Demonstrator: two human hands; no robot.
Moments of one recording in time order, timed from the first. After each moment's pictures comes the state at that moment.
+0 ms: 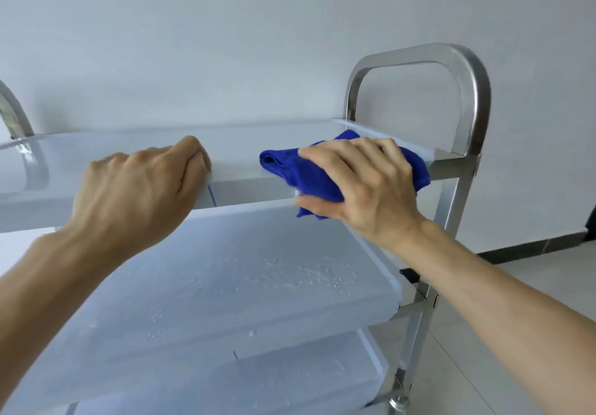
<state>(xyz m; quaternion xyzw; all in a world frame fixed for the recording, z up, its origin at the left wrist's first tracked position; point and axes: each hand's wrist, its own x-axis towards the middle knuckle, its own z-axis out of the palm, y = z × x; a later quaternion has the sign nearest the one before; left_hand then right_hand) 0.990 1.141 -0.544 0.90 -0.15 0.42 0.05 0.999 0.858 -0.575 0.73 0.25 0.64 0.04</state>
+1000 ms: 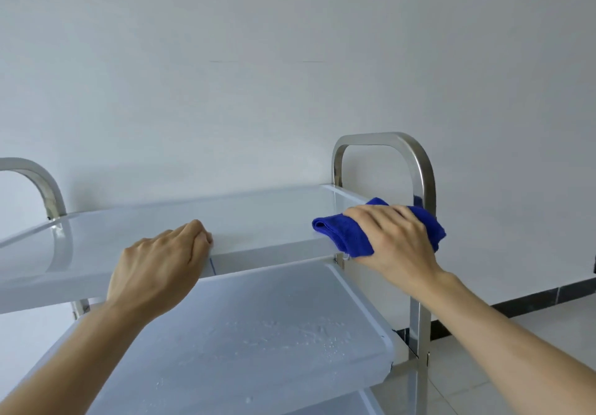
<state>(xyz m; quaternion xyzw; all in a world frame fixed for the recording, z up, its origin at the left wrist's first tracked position) 0.983 1.135 -0.537 0.94 -0.08 0.32 0.08 0.979 0.787 -0.564 0.82 0.16 0.54 0.05</state>
